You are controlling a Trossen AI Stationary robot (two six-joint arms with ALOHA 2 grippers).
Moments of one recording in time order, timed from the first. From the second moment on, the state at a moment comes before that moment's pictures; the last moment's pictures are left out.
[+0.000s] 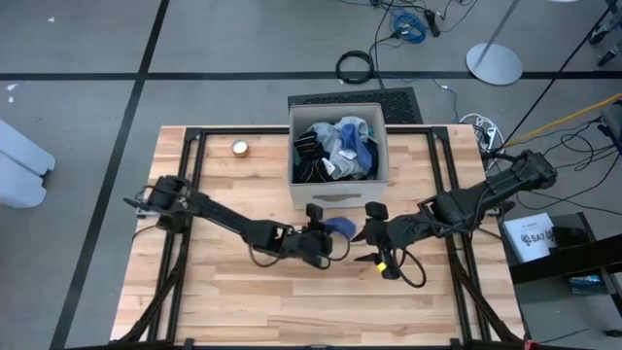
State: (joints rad) left arm -0.27 1.91 1.20 0.06 -0.63 0.43; right arm 0.43 1.28 1.15 -0.55 0.15 0.28
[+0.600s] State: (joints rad) left arm -0.38 1.56 1.20 -0.02 -0.69 0.34; right arm 0.42 1.30 1.15 -0.35 0.39 0.20
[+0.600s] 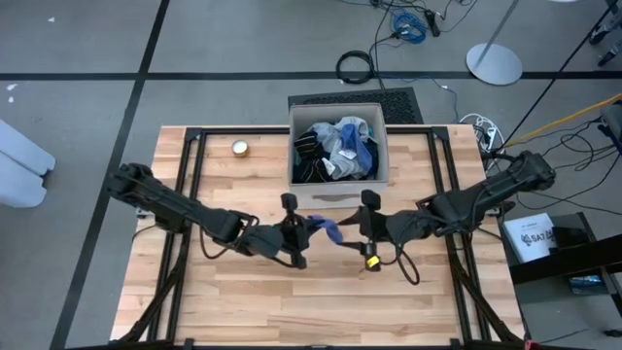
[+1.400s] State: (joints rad) left arm -0.39 1.55 1.20 -0.05 -0.68 0.35; right arm 0.30 1.46 1.15 -0.27 0.44 0.16
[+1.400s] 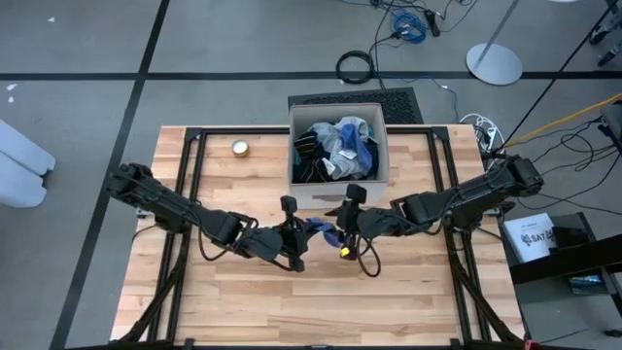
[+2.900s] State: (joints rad) left arm -0.49 0.86 0.69 -0.24 -0.73 -0.02; right arm -0.35 1.27 1.15 -0.09 0.15 0.01
